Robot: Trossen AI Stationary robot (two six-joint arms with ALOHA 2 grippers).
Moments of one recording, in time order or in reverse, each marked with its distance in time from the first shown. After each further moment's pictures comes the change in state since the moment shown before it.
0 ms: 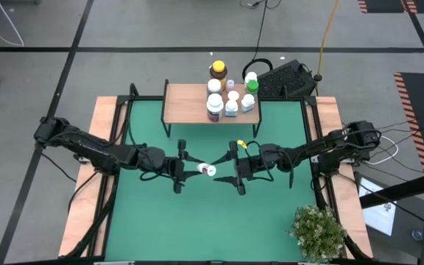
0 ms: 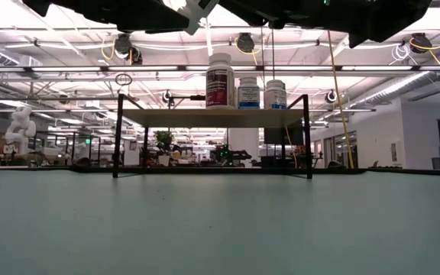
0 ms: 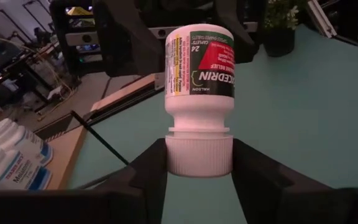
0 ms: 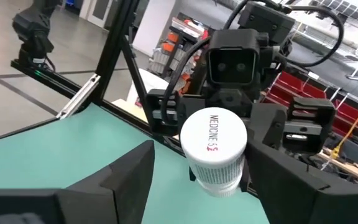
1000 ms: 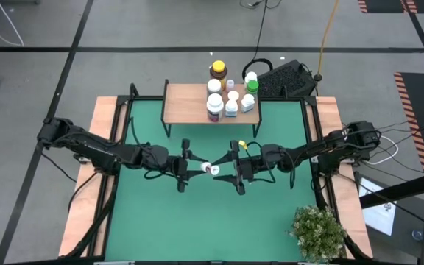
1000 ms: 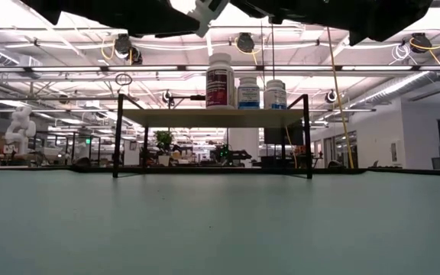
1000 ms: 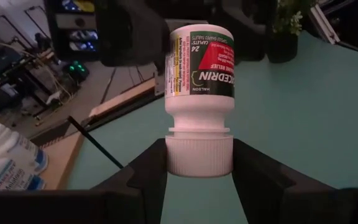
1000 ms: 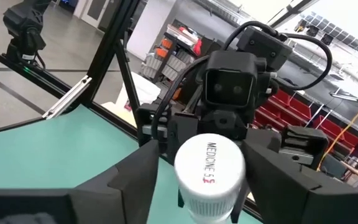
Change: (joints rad) left arm 0.028 0.056 0.000 0.086 0.047 0.007; right arm 0.007 0.000 0.000 0.041 0.021 -0.075
